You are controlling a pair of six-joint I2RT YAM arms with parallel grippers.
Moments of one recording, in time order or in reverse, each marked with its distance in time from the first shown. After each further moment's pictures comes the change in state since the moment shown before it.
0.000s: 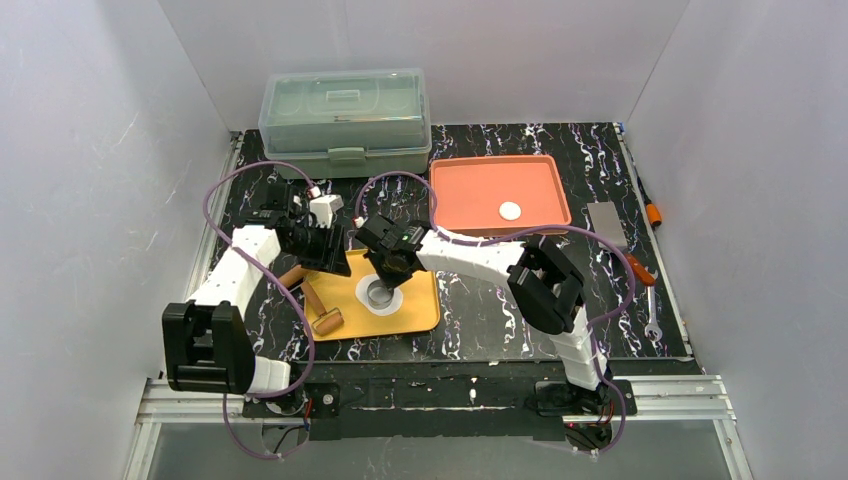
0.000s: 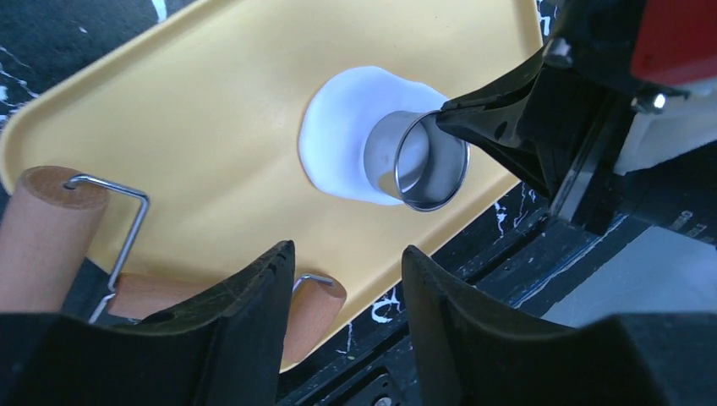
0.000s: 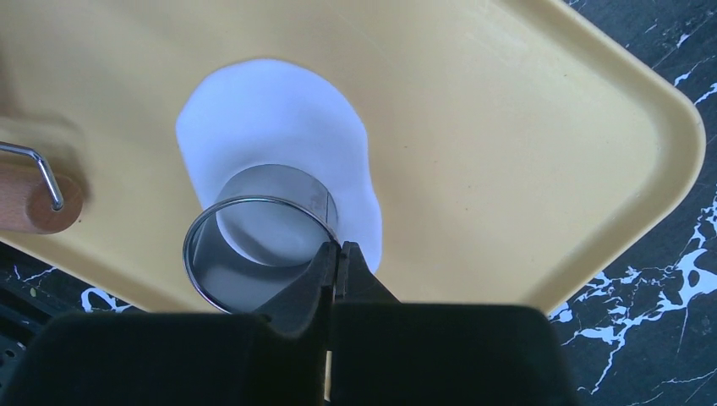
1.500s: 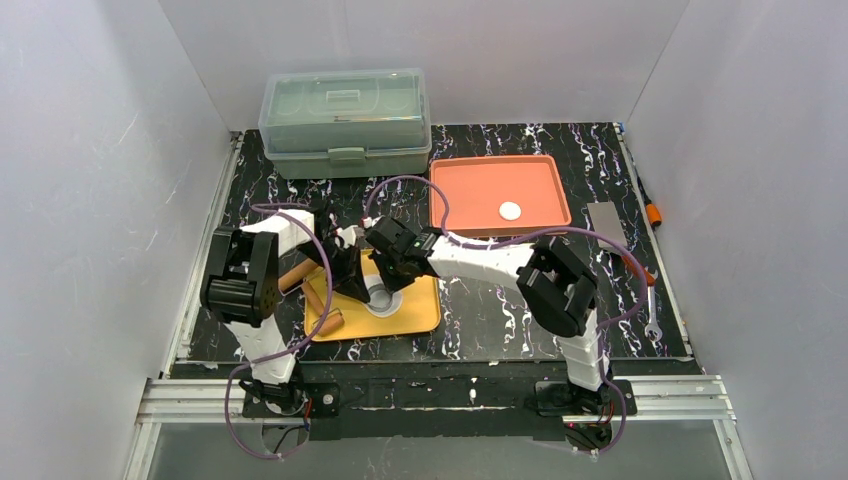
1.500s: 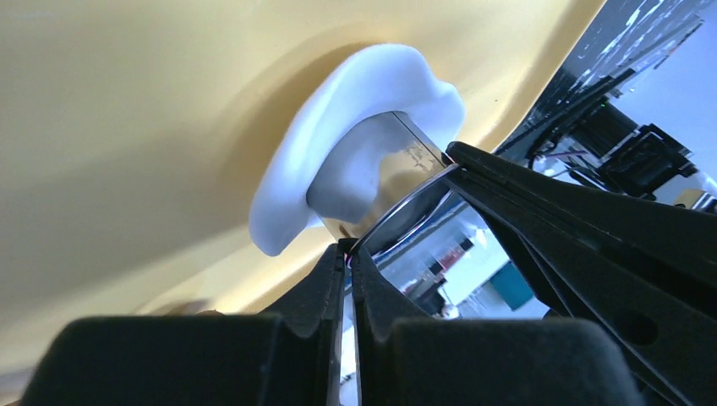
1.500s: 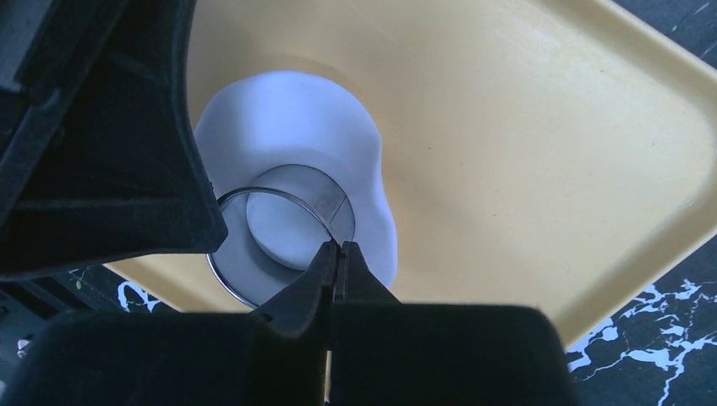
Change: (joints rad) left arm -0.116 0.412 0.026 -0.043 0.106 -0.320; right arm -0.009 -0.059 -0.131 0.151 -0.060 0.055
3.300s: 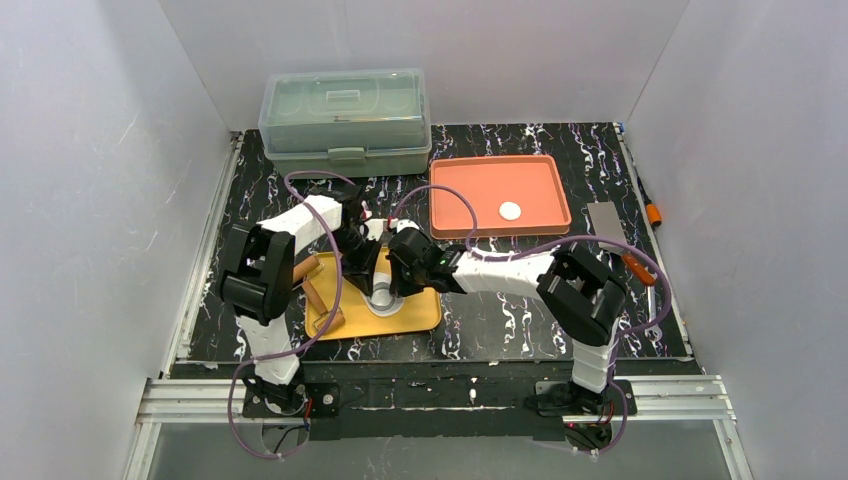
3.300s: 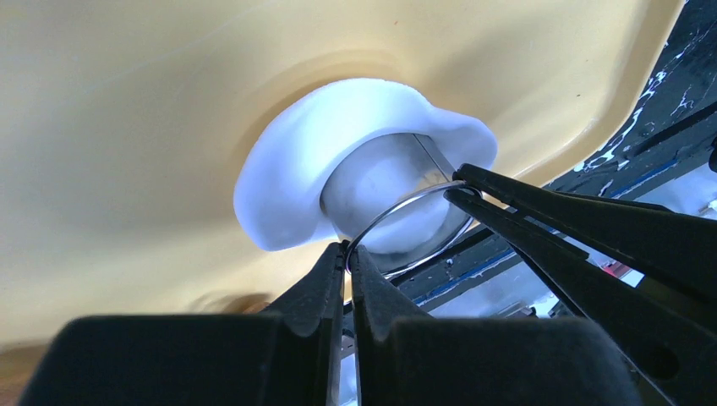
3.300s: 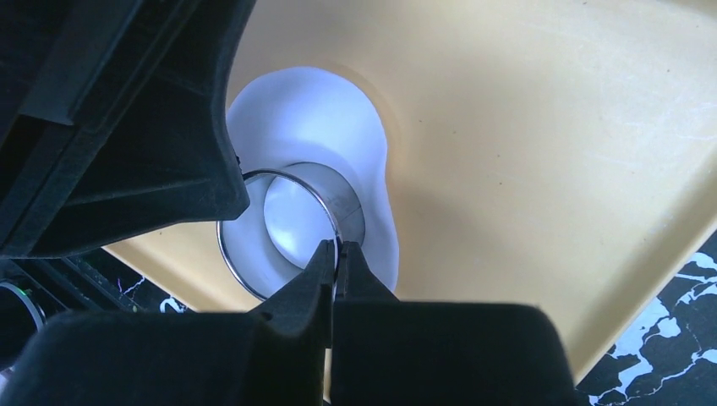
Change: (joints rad) left arm -0.170 0.060 0.201 -0.113 -0.266 0.149; right arm -0.018 -0.167 -0.345 0.357 -0.010 0.184
